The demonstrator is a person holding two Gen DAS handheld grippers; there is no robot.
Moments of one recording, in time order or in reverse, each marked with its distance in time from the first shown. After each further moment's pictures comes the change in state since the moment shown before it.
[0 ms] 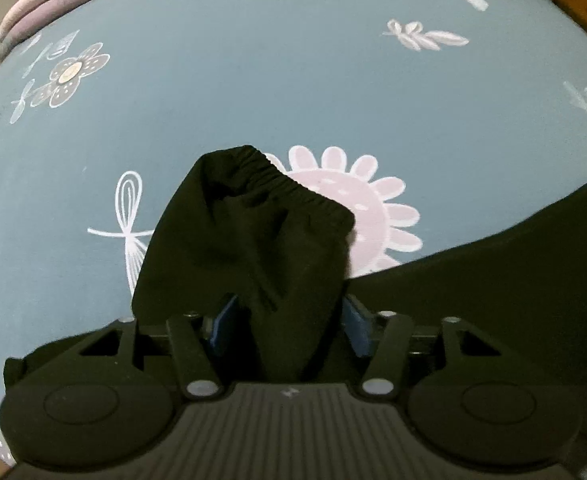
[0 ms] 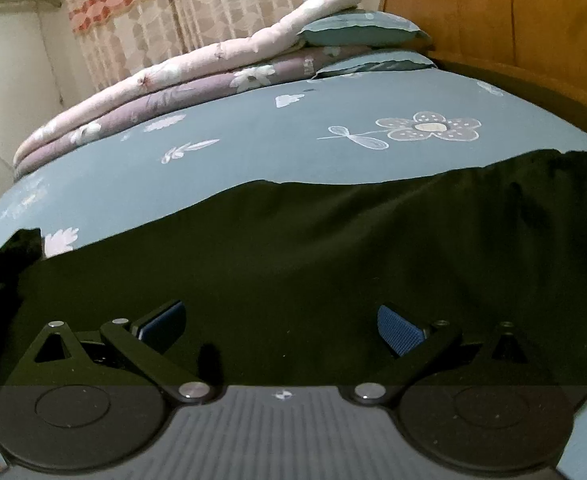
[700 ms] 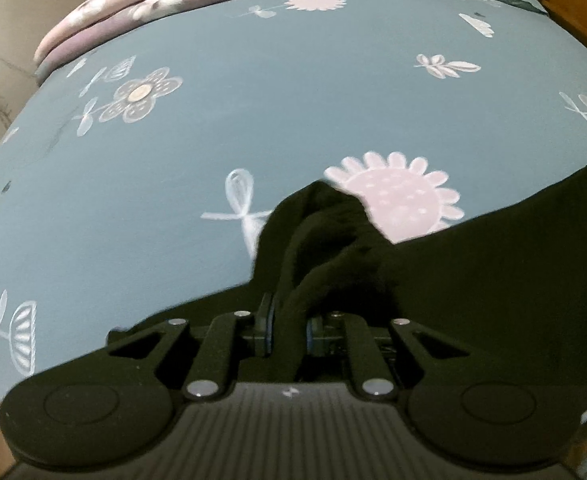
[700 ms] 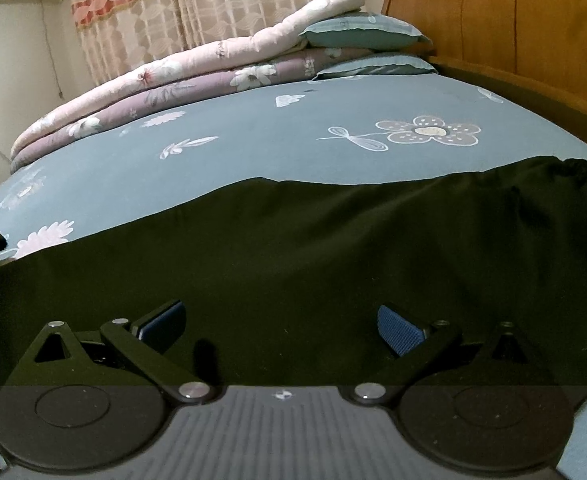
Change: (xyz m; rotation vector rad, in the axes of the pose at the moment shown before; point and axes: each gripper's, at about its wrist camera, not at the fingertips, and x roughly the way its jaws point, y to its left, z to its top) left arm -0.081 0.075 -0.056 -0.002 -0.092 0.070; right arm 0.000 0.004 -0.002 -0.031 -0.004 -0.023
